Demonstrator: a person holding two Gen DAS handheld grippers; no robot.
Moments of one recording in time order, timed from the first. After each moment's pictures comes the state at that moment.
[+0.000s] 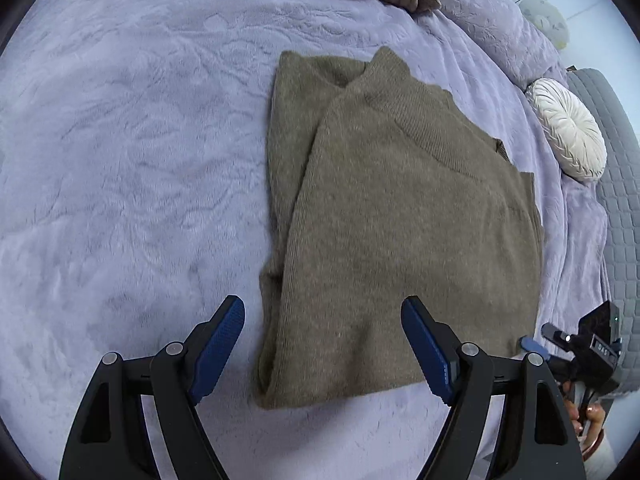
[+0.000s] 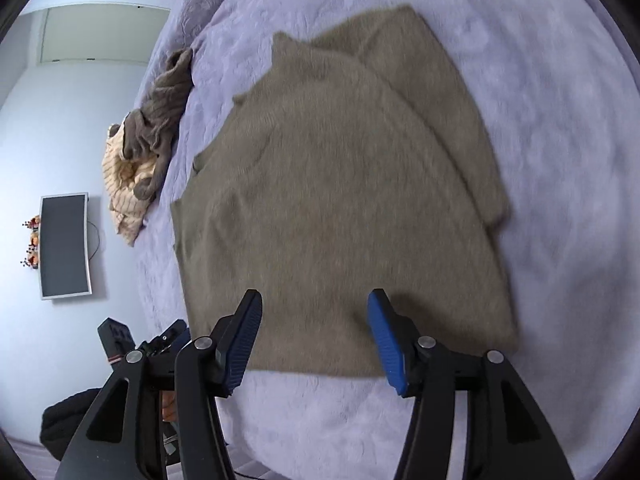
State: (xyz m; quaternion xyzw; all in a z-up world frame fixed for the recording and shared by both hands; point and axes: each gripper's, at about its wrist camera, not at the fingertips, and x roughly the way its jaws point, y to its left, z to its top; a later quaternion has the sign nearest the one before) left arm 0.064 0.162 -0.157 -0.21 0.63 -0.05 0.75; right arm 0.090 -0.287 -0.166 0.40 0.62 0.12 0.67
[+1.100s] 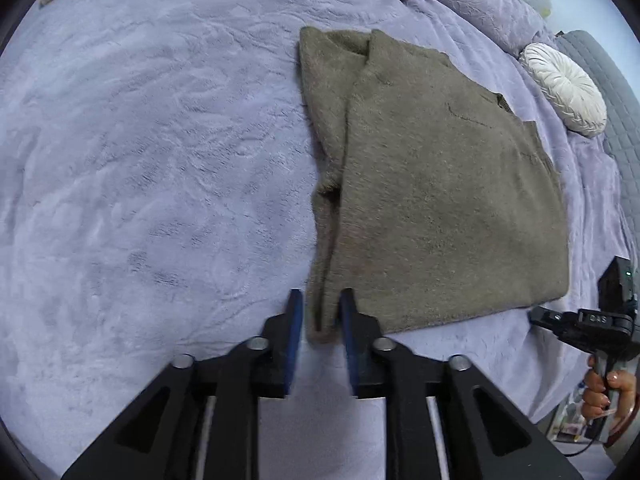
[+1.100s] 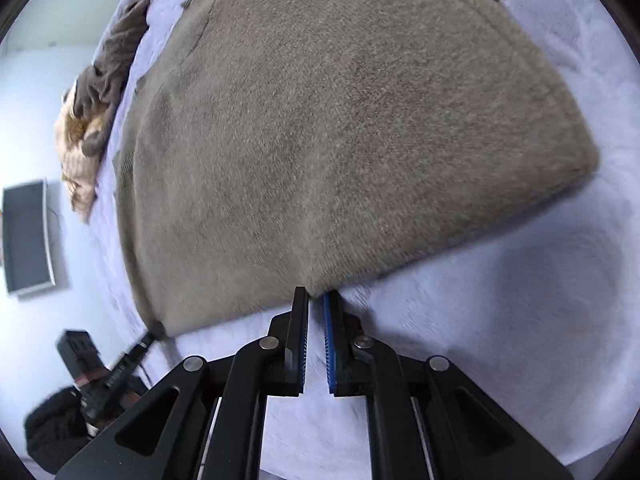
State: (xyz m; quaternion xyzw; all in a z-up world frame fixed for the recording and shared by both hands) left arm 0.014 0.170 -0.155 -0.12 0.62 -0.04 0.78; right arm 0.050 -0.220 -0.205 0.34 0.68 0.07 0.65
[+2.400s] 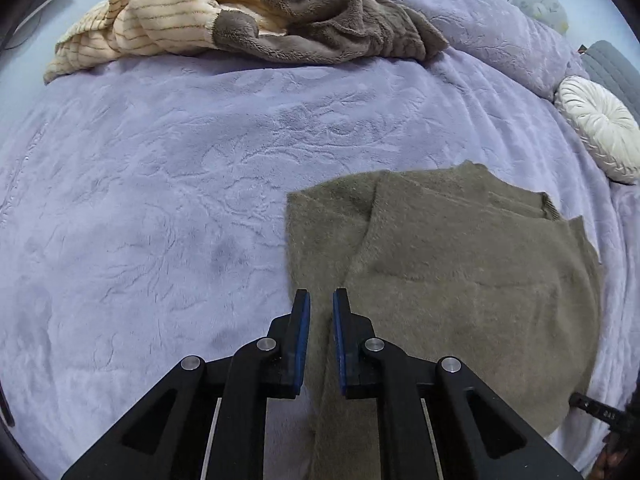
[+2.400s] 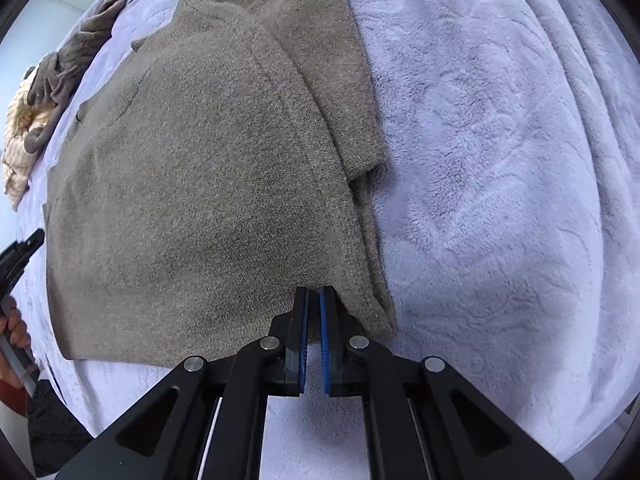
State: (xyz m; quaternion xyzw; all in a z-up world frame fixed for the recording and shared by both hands) left arm 0.142 0.153 -0.135 -0.08 0.56 0.01 0.82; right arm 0.089 -0.266 -0.194 0.20 0.67 -0.01 0.71
